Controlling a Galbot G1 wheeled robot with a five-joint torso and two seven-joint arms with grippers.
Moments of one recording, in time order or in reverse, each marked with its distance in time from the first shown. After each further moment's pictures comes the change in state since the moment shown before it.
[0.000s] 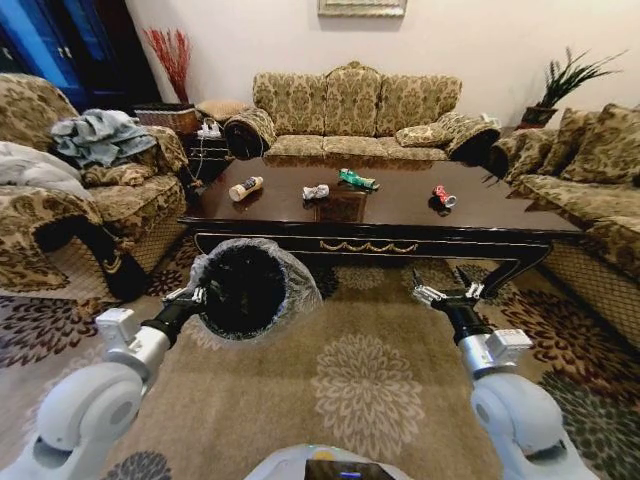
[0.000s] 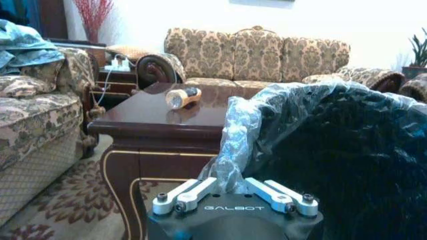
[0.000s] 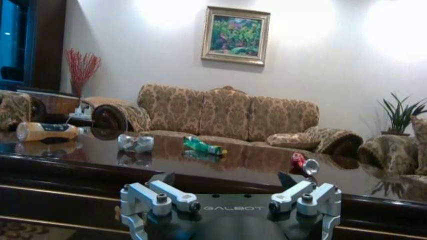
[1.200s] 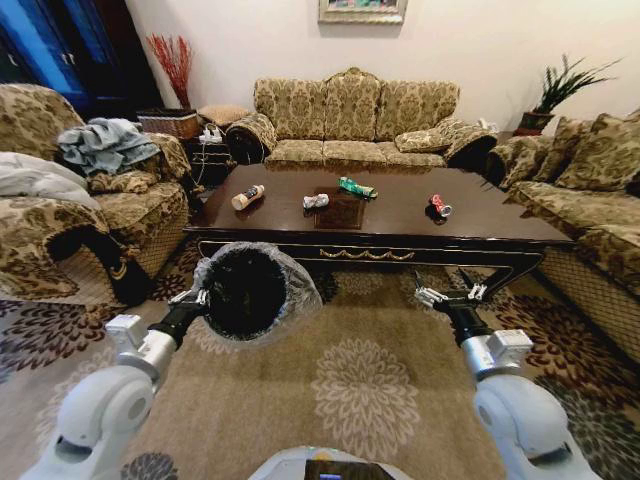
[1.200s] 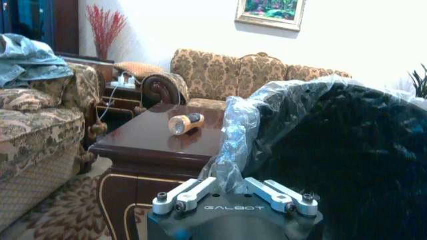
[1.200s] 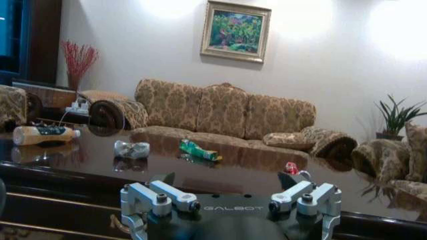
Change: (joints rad) left arm -0.072 -0.134 0.053 0.083 0.115 -0.068 0.092; right arm -0.017 -0.037 0.006 0.040 0.016 -0.067 0.034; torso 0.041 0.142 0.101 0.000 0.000
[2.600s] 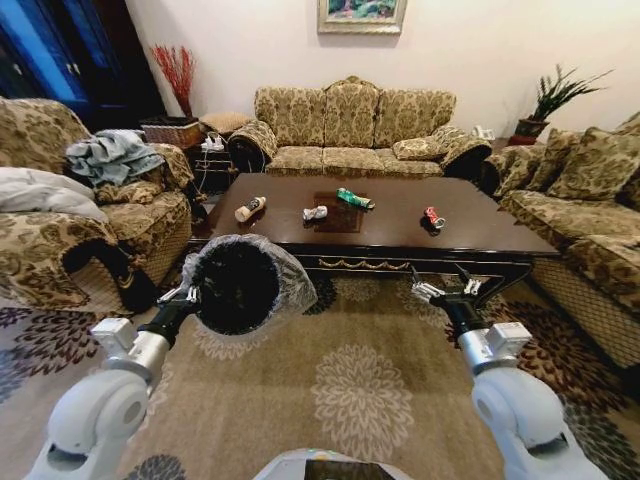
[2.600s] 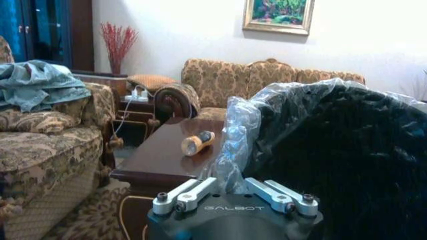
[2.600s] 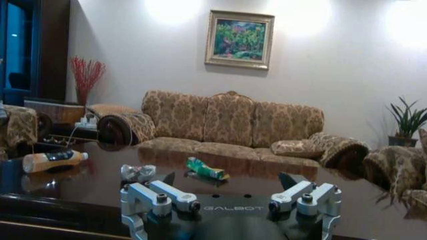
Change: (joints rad) left arm 0.063 -0.016 -0.038 -0.046 0.040 -0.018 -0.016; right arm 0.054 -0.010 -0.019 -0.041 0.043 0.015 -0.016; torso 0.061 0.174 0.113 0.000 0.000
